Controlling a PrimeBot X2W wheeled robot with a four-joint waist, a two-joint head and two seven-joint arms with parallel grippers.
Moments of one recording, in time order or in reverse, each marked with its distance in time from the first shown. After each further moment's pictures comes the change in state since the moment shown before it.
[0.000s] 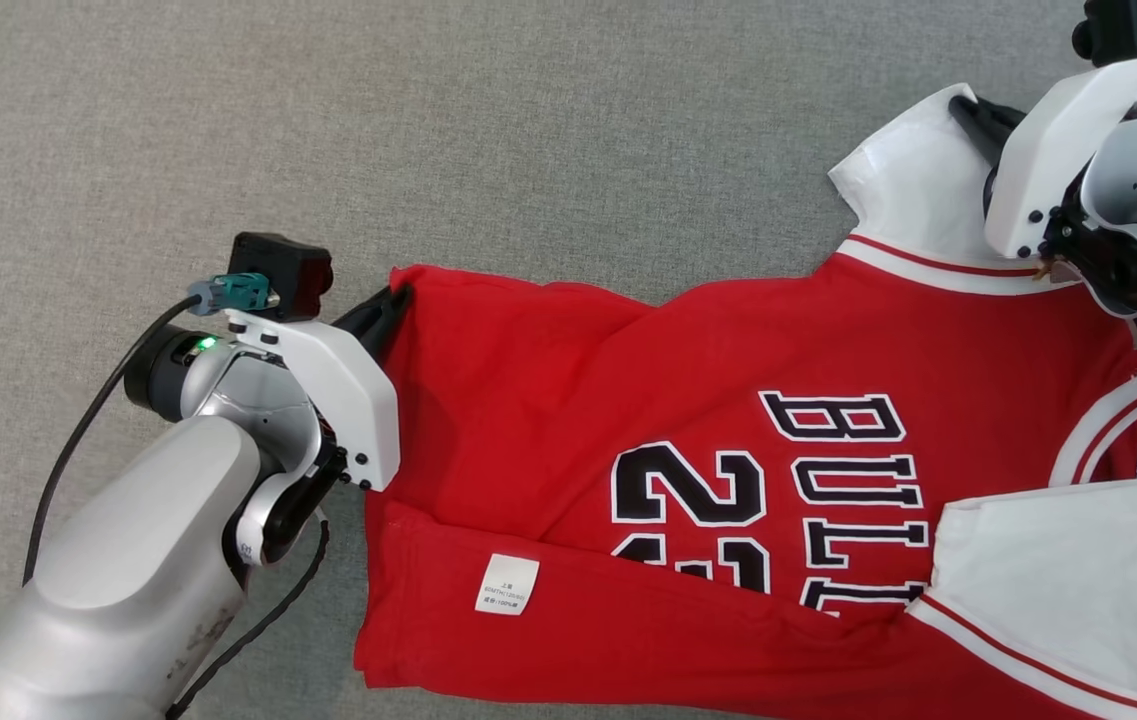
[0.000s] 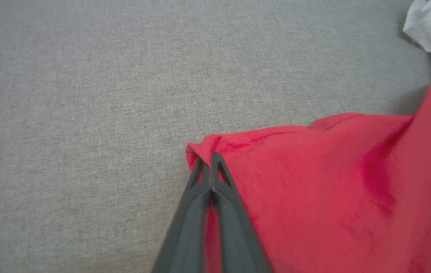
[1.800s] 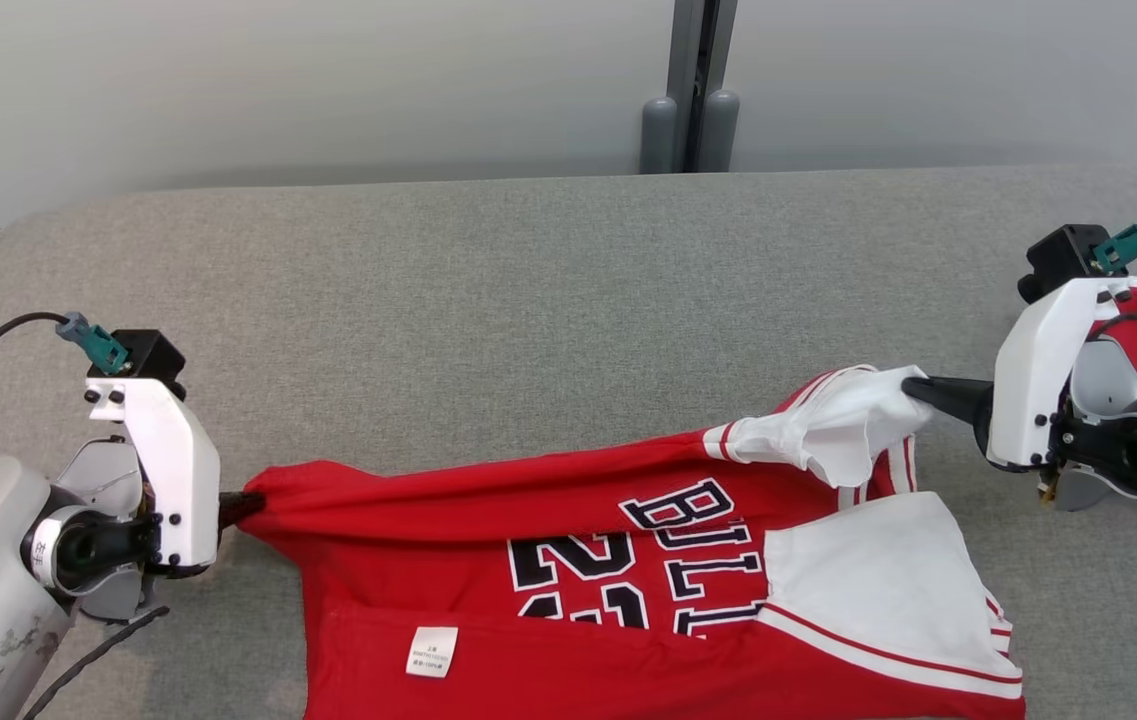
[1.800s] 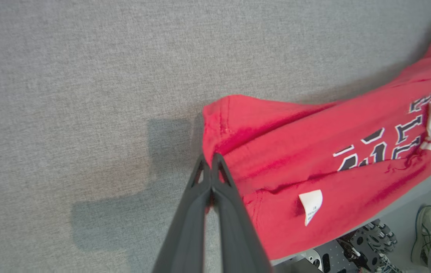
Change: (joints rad) left arm 0.036 0.185 0.003 0.187 -0.365 -0.171 0.571; right arm 0.236 -0.198 0.230 -0.275 0.479 0.000 0.213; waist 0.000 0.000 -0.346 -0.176
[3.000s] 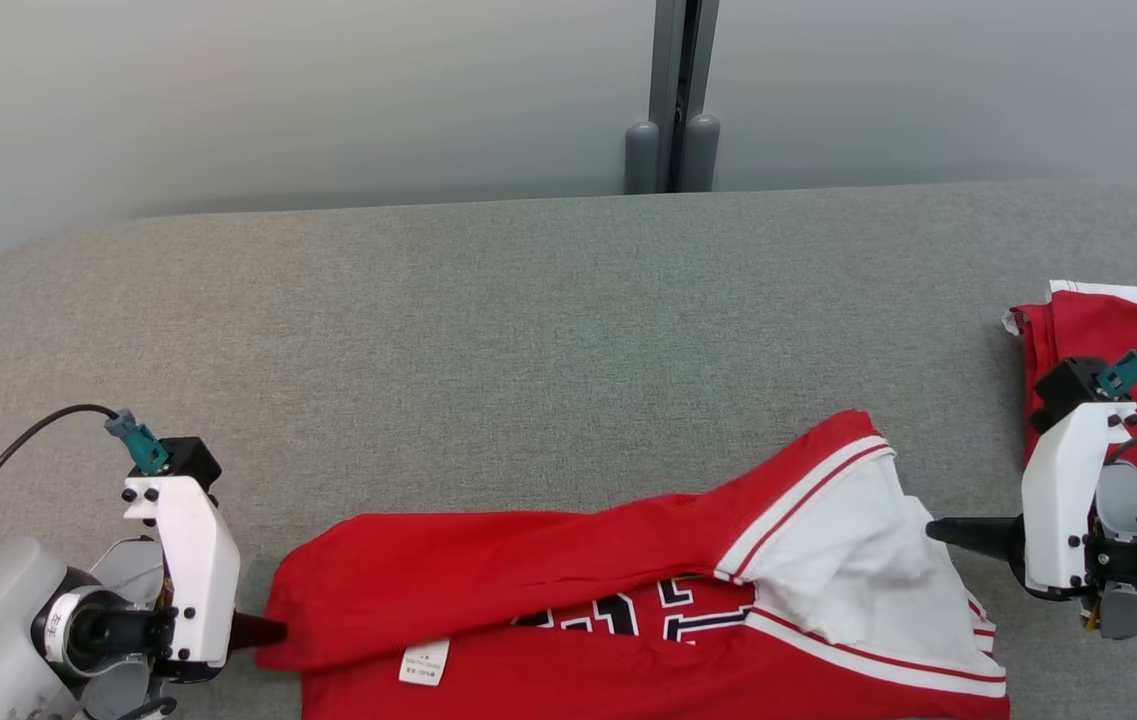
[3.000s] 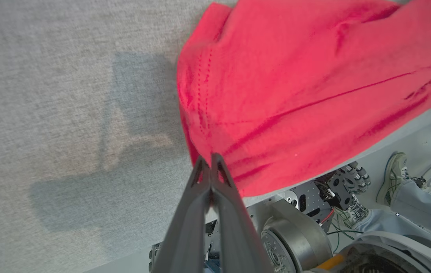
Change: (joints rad) left arm 0.120 0.047 -0.034 -0.098 -0.098 0.028 0.158; right arm 0.180 -0.120 0.004 -0.144 0.044 0.000 0.104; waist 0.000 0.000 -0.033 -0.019
